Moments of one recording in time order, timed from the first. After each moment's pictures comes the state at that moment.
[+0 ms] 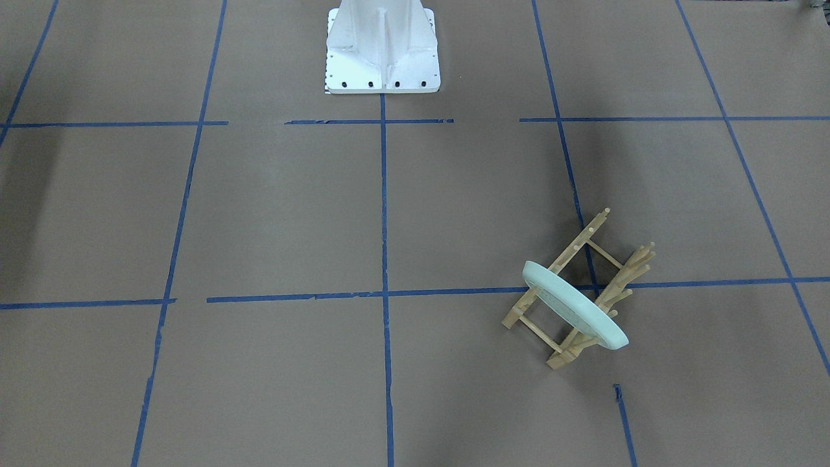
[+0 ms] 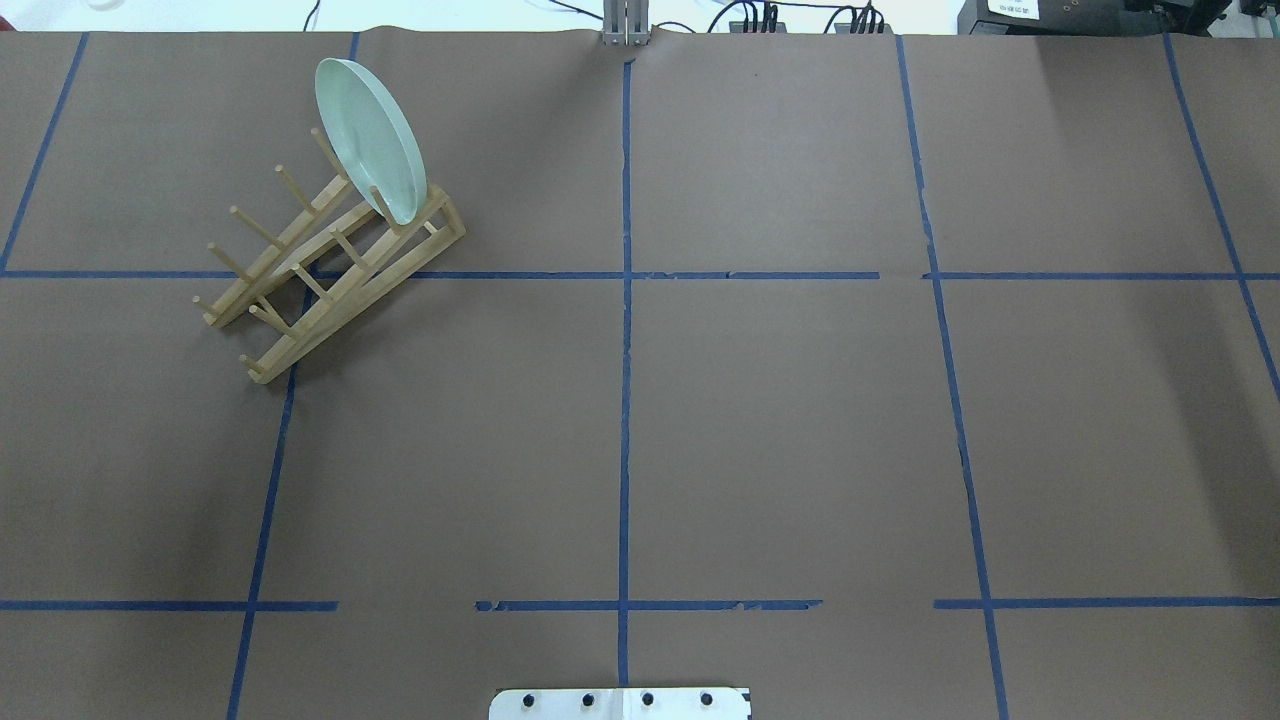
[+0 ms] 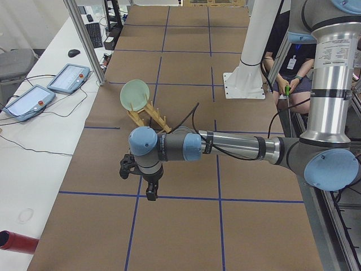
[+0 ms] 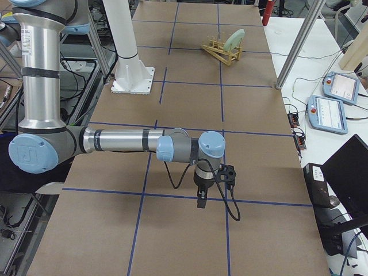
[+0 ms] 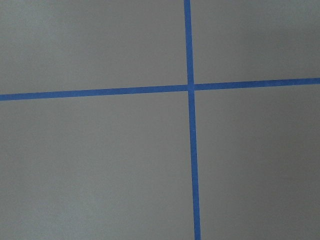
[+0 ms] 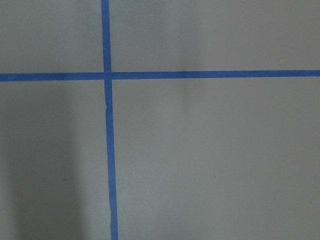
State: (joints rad) left arm -1.60 -1.58 -1.66 -1.44 -2.34 0.10; right arm 1.54 -1.63 1.67 -1.64 2.19 0.06
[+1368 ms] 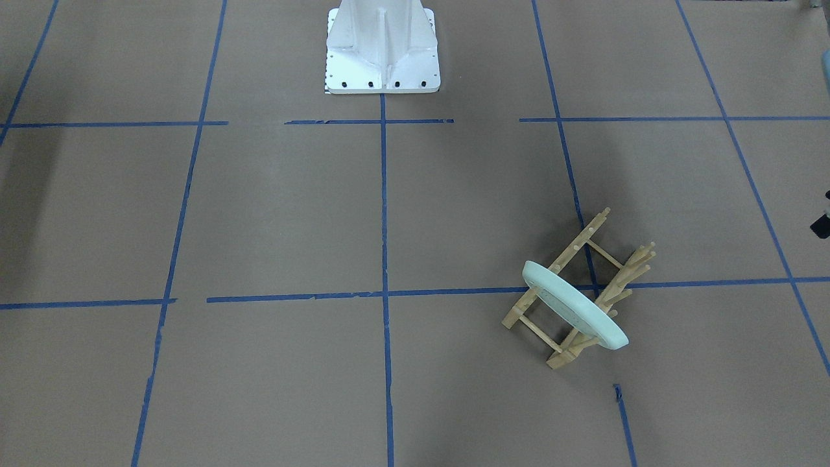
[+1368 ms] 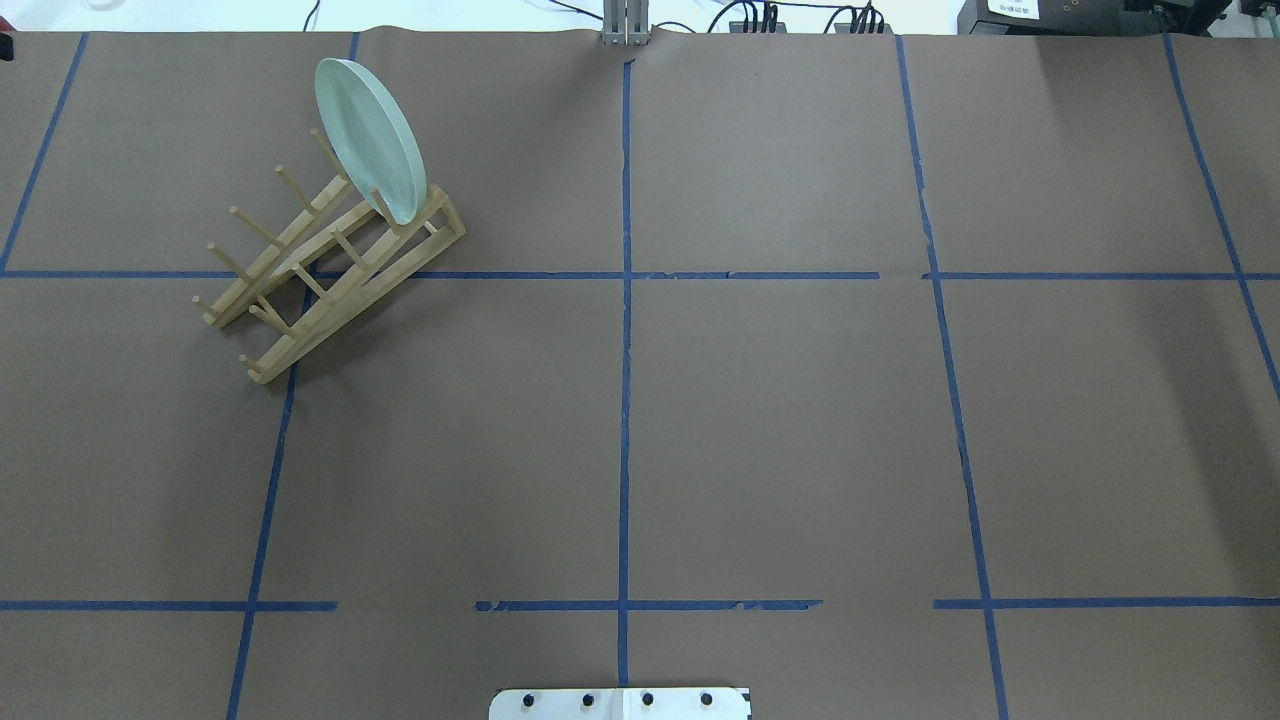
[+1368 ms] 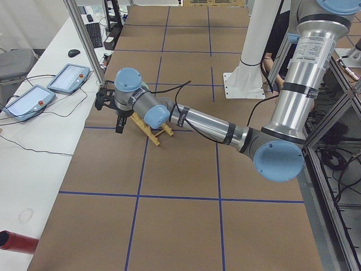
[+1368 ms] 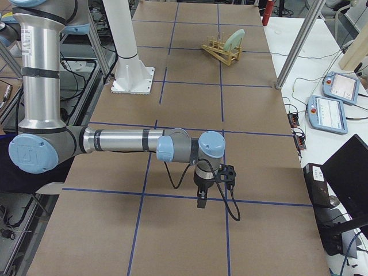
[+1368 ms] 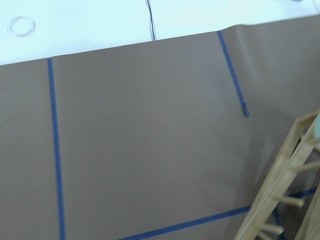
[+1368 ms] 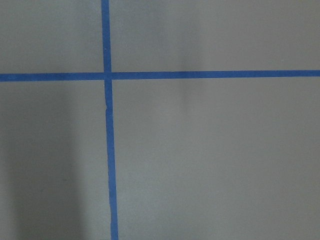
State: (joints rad) left arm -1.39 -1.83 -1.64 -2.13 -2.42 -0.84; right arm 1.54 -1.63 1.67 -1.64 2.19 0.06
